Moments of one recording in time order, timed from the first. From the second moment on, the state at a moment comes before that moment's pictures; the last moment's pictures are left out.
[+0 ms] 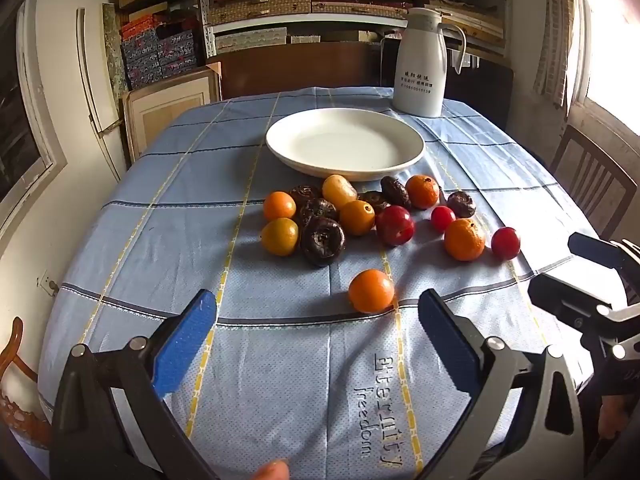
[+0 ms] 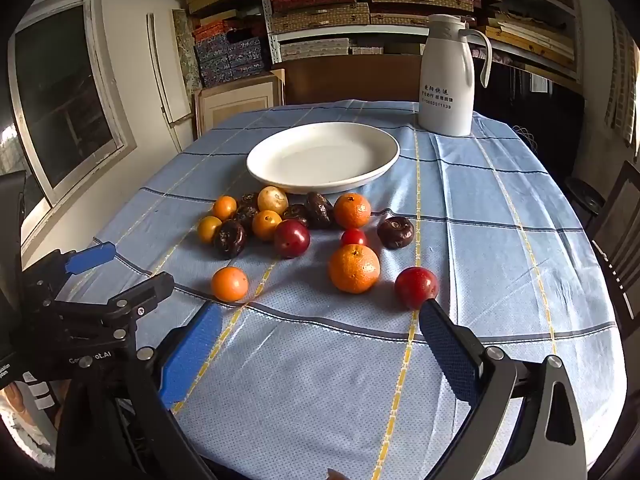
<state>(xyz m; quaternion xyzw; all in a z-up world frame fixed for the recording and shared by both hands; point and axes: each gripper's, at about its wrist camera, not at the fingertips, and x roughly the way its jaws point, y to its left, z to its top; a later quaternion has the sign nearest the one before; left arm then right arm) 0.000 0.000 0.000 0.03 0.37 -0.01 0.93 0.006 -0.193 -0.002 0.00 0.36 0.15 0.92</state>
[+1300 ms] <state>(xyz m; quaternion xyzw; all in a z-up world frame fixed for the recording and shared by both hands) 0.007 0.005 -0.015 0.02 0.39 -0.01 0.92 0.012 -0.198 -0.003 0.03 0.38 0.15 0.91</state>
